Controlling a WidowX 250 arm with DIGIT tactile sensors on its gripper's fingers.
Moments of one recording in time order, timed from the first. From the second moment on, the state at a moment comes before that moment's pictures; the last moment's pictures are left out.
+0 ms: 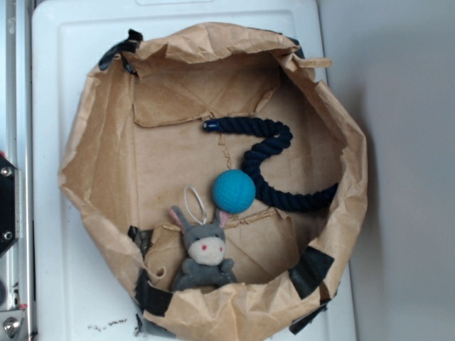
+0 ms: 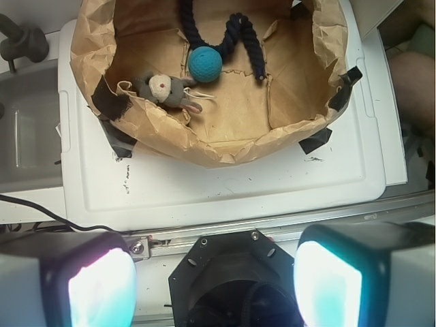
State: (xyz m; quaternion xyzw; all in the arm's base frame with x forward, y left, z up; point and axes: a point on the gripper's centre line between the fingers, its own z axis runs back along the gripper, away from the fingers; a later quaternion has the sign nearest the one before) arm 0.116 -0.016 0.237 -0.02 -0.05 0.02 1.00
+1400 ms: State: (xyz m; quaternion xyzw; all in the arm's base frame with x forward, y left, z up) arm 0.230 -0.020 0.223 -0.06 0.00 0.28 0.96
